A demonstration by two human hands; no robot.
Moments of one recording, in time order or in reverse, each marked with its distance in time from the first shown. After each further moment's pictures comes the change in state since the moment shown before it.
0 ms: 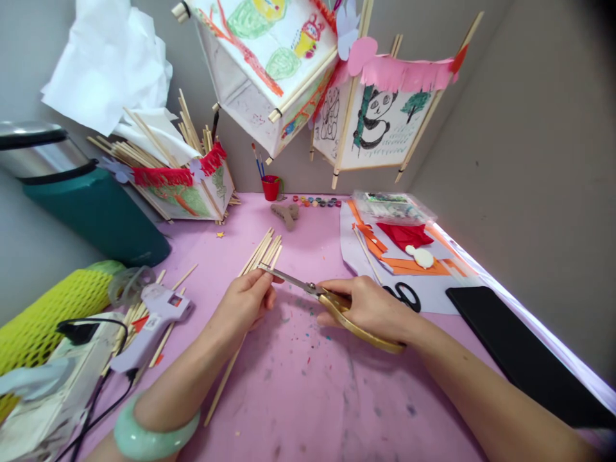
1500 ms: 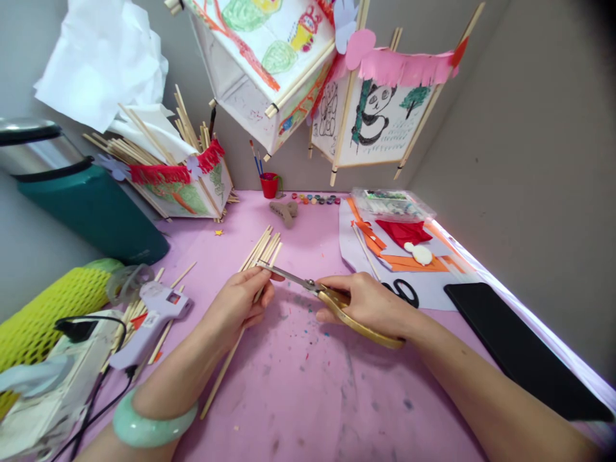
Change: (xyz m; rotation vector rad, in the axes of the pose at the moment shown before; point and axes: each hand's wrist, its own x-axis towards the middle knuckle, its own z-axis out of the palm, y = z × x) left_hand -0.003 0.004 -0.004 -0.090 -0.113 0.005; right_hand 0.000 0.004 -0.001 -0.030 -0.007 -0.027
